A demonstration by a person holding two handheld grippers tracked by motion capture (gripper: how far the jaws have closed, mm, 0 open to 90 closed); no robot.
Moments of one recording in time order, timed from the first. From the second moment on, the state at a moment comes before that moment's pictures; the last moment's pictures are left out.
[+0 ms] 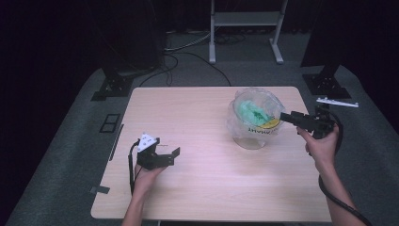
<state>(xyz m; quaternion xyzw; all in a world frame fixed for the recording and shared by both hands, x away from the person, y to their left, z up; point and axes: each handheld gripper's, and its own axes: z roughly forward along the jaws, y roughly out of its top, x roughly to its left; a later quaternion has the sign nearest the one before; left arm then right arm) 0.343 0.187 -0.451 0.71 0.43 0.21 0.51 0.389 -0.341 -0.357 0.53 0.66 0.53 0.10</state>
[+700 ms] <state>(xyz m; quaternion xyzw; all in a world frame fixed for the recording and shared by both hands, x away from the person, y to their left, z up) 0.344 0.189 -0.452 0.71 0.44 0.21 0.51 0.411 -0.303 -0.366 0.53 0.69 0.48 0.10</state>
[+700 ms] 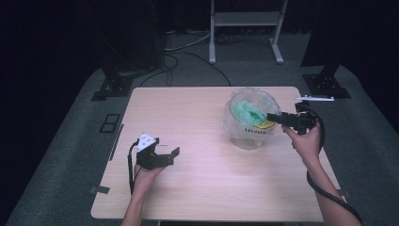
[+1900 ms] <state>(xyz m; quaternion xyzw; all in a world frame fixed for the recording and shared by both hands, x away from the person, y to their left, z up) 0.344 0.195 -0.453 0.71 0.44 0.20 0.51 0.424 -0.180 -0.360 0.47 0.73 0.48 0.05</state>
